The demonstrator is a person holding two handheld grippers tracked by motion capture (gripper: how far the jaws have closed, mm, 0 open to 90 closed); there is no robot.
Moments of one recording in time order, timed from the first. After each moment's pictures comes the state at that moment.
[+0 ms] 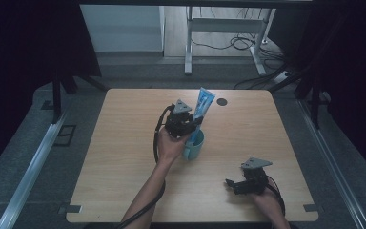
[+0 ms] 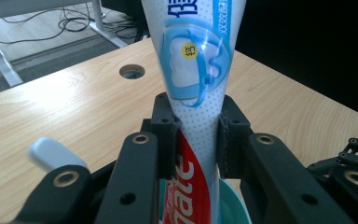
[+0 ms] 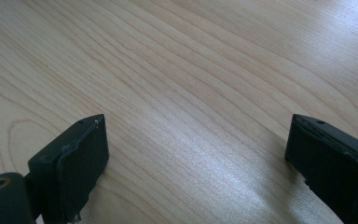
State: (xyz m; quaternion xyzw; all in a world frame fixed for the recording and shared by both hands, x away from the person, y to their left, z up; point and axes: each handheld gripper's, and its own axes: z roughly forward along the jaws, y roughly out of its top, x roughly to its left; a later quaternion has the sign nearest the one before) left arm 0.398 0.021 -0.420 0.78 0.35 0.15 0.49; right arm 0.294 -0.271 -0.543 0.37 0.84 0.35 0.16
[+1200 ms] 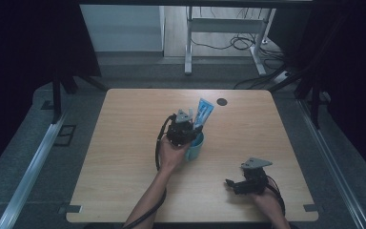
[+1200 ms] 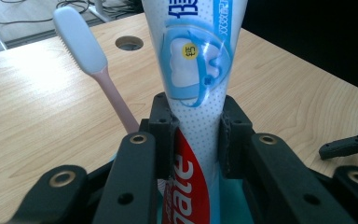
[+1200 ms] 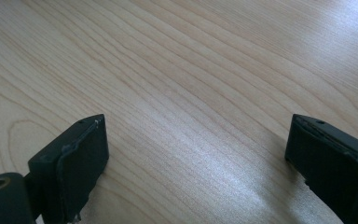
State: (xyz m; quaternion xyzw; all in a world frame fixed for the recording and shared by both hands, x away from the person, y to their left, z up) left arm 0.393 0.017 -0.456 0.79 0.36 0.14 0.48; right arm 0.294 -0.271 -0.543 0.37 0.84 0.35 0.16
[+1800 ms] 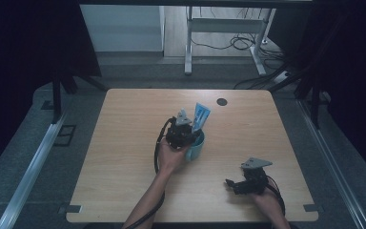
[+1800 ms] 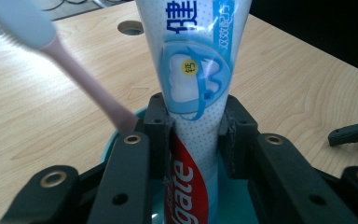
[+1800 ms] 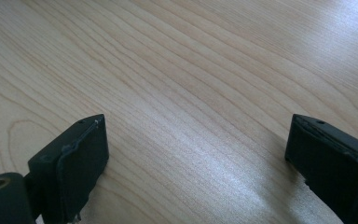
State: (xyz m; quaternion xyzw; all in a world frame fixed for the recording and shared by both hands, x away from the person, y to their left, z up) left arm 0.391 0.019 -0.465 0.79 0.37 0.14 0.46; right arm 0.294 -0.271 -0.543 0.37 0.84 0.35 0.16
